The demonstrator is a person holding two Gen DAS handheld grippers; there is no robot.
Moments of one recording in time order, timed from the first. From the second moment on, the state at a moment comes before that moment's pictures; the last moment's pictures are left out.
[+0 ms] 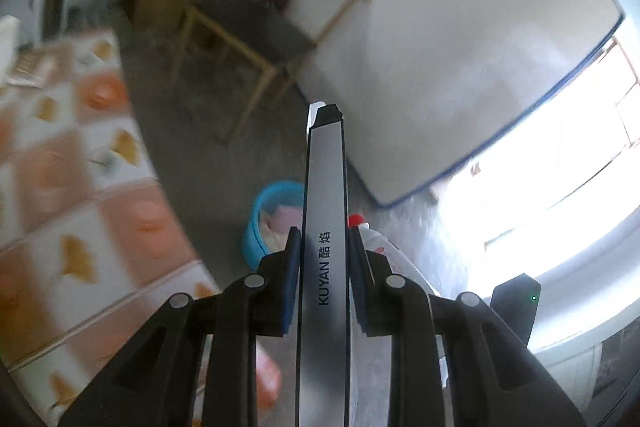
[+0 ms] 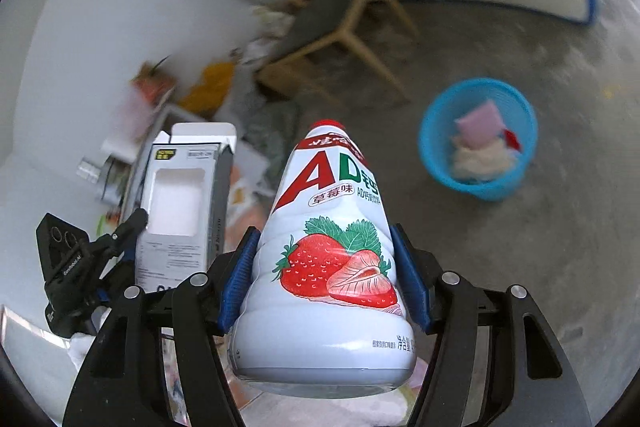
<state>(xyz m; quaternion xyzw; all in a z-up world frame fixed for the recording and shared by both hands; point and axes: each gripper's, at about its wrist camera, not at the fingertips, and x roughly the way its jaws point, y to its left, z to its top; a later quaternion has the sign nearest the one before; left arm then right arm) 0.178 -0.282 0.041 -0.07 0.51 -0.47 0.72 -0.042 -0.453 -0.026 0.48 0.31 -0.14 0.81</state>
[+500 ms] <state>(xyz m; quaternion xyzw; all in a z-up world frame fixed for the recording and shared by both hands) 0.215 -0.448 -0.047 -0.05 0.55 -0.43 0.71 -0.014 -0.606 -0.152 0.56 0.30 -0.27 0.72</state>
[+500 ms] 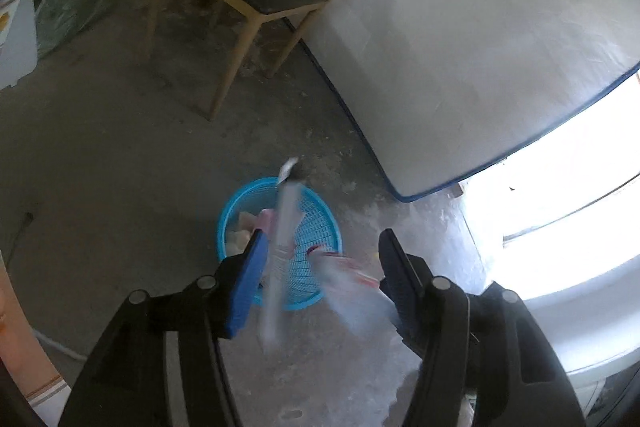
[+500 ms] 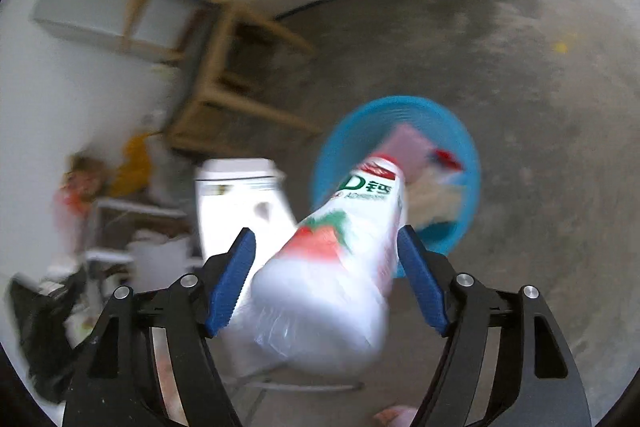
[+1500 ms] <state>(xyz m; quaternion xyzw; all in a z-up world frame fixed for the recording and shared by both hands) 0.076 -0.139 0.088 -0.02 0.28 -0.40 0.87 -0.079 -0.392 0.019 0.09 0.18 -0.32 0.92</state>
